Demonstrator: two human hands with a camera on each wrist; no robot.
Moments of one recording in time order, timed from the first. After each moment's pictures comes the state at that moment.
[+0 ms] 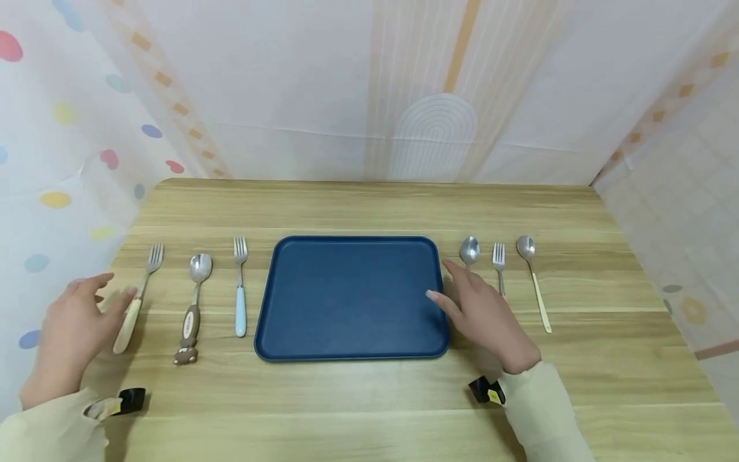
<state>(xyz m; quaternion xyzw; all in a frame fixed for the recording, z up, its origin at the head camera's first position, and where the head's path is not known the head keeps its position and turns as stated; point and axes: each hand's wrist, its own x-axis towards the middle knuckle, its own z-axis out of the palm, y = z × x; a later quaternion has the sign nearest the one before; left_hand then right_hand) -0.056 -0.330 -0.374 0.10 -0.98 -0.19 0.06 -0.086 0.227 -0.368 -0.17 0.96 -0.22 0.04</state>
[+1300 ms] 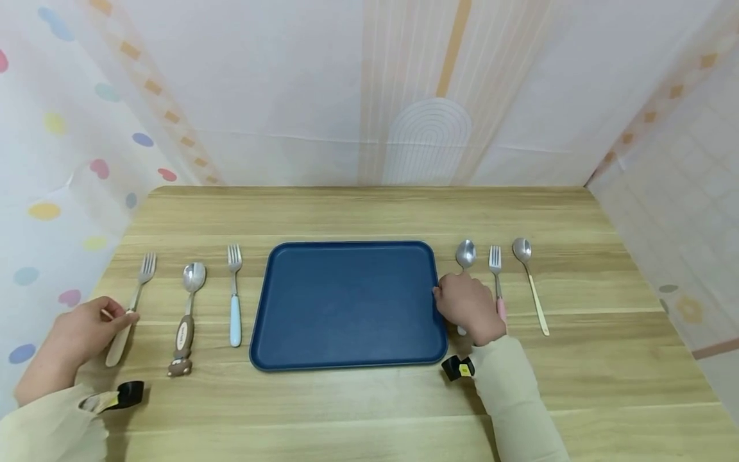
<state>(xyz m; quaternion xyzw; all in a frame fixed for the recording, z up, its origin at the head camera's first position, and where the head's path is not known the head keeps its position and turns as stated) -0.074 -0.348 -0.383 0.07 -0.98 -0.19 -0.09 -0.120 0.208 -0.377 -0.09 0.98 -0.13 0.12</state>
